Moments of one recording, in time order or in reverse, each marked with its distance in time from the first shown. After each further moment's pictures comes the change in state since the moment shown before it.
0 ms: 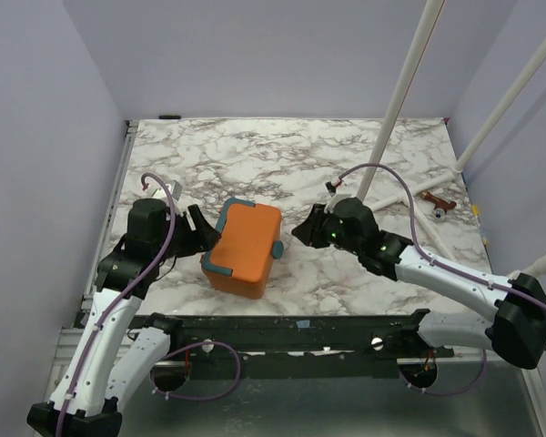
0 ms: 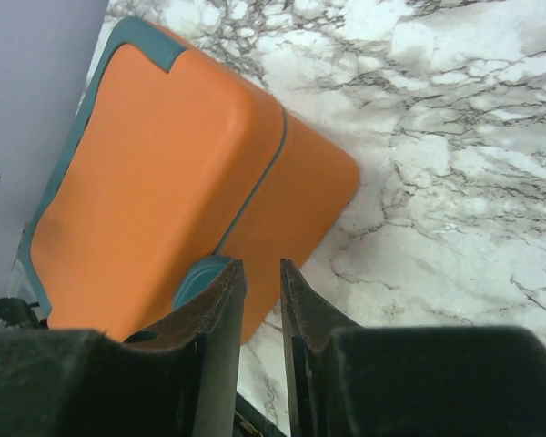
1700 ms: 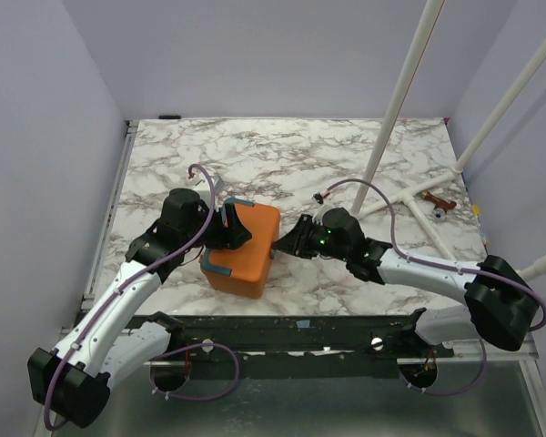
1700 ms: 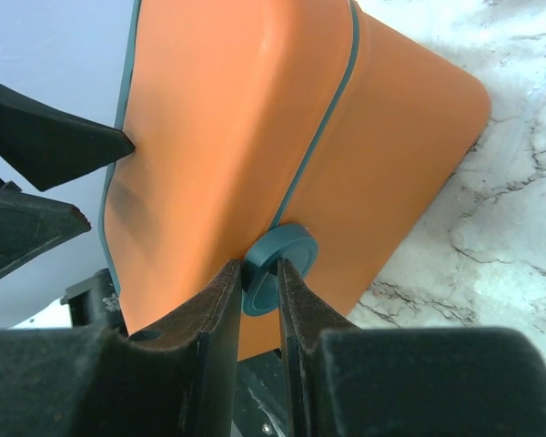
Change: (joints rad) left arm -0.185 0.215 -0.047 0.275 0.102 0.079; right arm 0.045 0.135 -0.073 0.232 -0.187 0.275
